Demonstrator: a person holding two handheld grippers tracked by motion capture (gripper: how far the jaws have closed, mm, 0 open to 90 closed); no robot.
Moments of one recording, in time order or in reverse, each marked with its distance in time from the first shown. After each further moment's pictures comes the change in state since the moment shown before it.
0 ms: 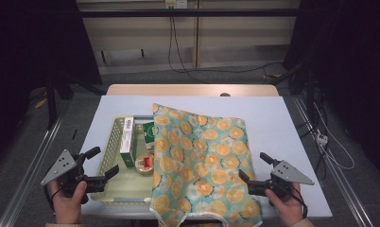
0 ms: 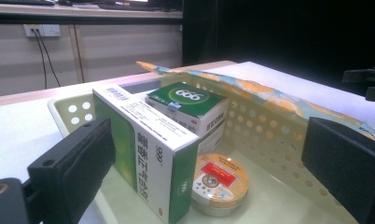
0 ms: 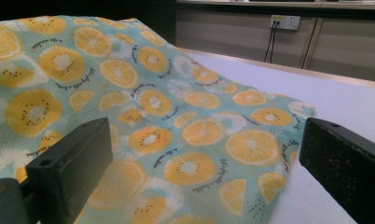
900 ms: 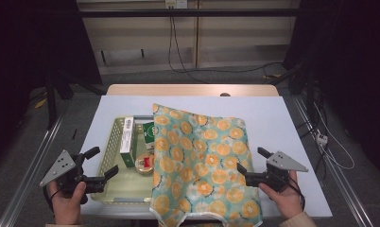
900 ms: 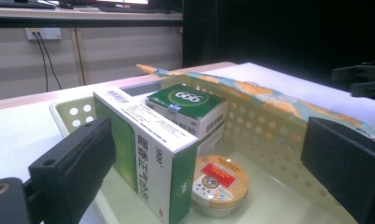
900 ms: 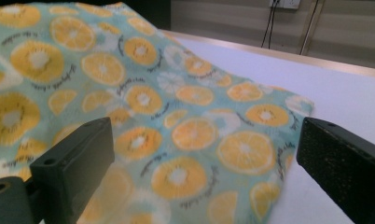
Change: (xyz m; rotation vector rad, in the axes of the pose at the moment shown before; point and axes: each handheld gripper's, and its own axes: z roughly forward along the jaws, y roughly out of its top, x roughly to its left) left arm -0.001 0.000 -0.003 -0.007 0.003 0.005; right arm -0.008 0.018 0.020 0.086 -0.013 0.012
